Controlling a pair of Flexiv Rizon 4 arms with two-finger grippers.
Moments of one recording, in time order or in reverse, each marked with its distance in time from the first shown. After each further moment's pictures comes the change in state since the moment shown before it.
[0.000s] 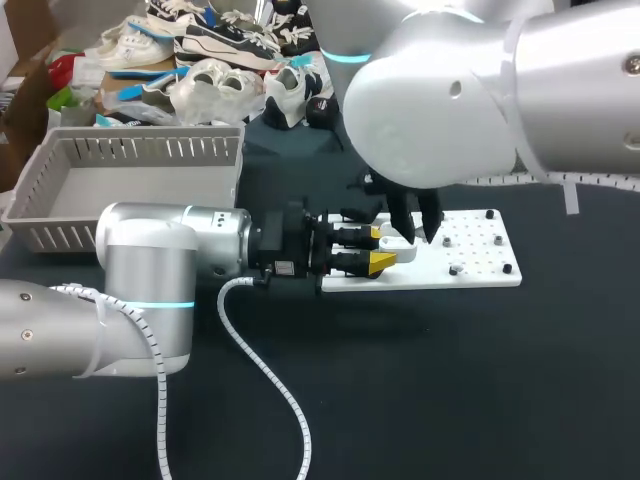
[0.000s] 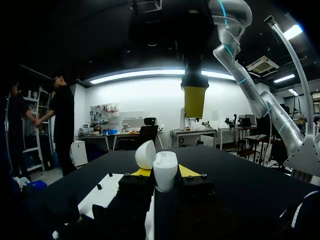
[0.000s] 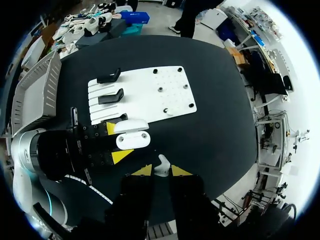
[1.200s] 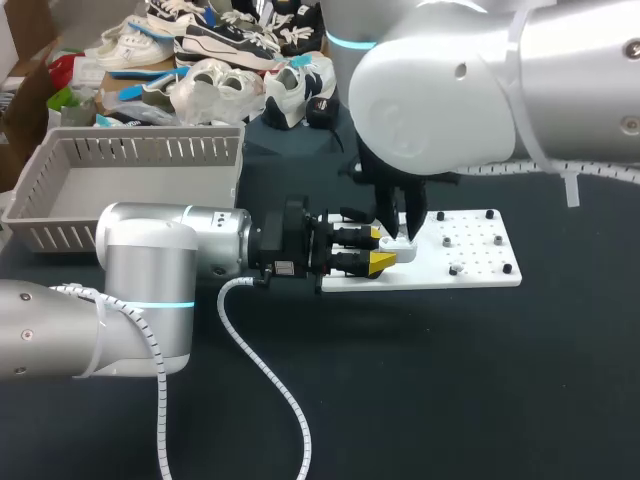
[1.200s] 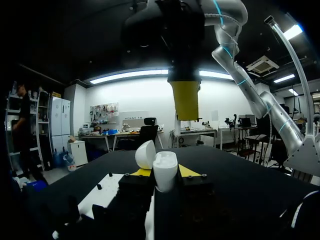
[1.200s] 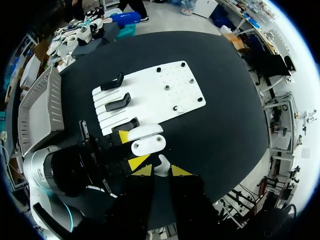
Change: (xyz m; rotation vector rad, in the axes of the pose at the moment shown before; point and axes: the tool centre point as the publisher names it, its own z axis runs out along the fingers) left arm 0.000 0.000 0.000 0.000 0.000 0.000; right arm -0.006 0.022 0.000 -0.084 0.041 0.129
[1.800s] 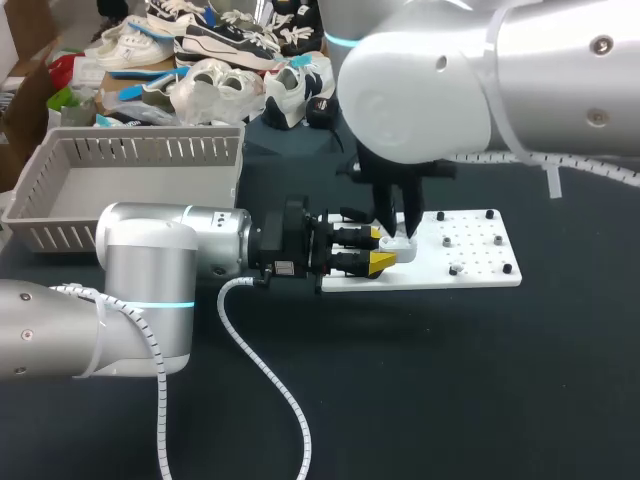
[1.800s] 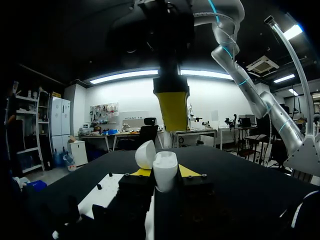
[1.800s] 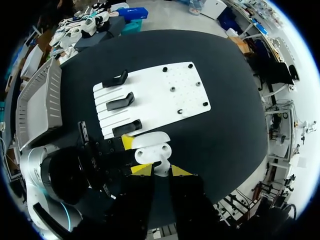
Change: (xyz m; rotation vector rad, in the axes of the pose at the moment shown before) left arm 0.000 0.000 0.000 0.000 0.000 0.000; right arm -0.011 0.007 0.008 0.010 0.030 -0.067
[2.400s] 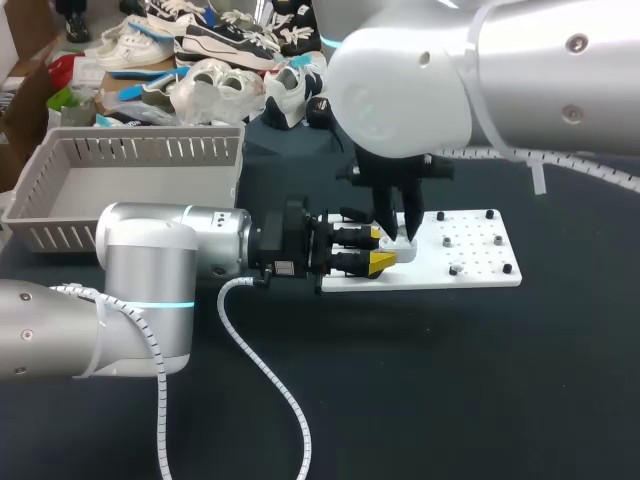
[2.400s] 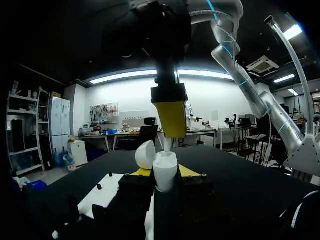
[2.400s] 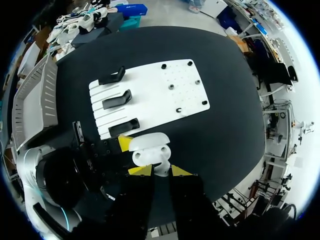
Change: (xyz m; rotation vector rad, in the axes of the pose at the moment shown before) left arm 0.000 0.000 0.000 0.000 0.000 0.000; right arm -0.001 -0.001 0.006 0.031 0.024 -0.004
